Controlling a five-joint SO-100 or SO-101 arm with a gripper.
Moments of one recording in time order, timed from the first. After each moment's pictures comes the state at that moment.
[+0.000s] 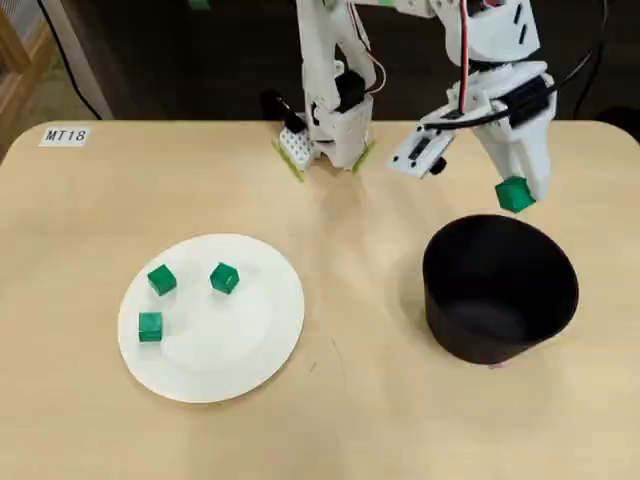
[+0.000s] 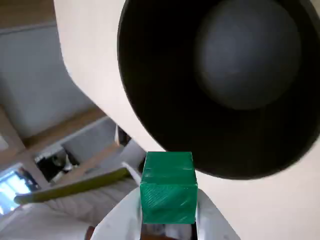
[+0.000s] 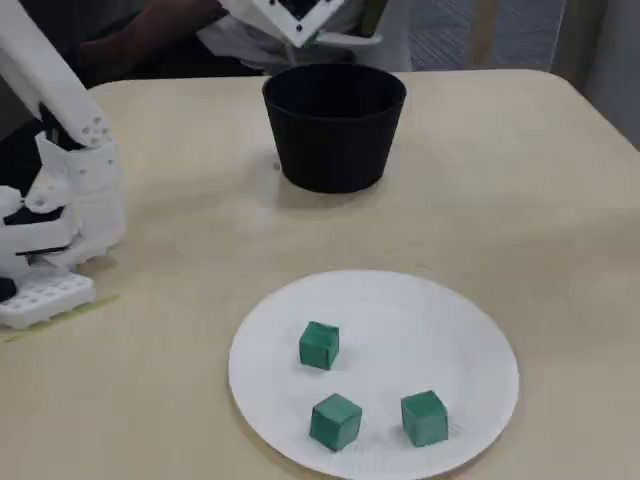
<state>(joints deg) -41.2 110.6 99.7 58.1 12.7</state>
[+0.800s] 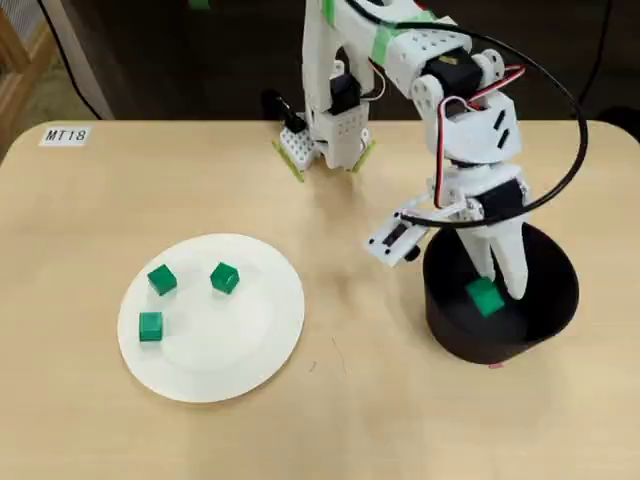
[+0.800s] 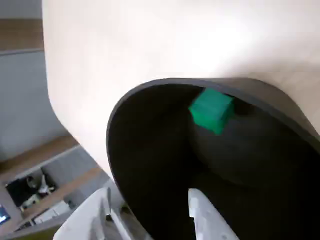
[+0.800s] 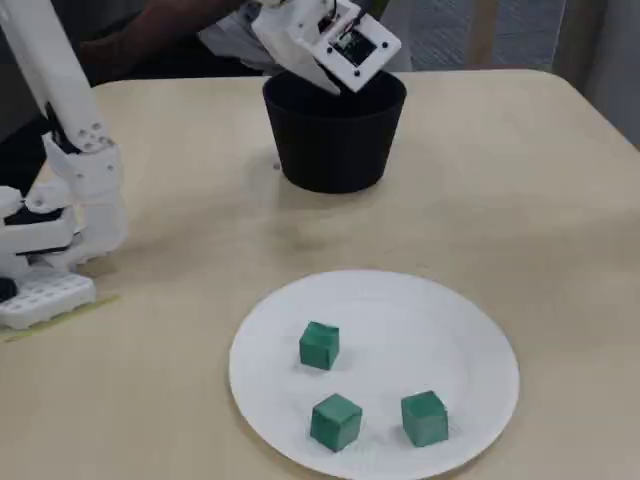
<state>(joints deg) -32.9 100.5 100.5 52.2 1.5</state>
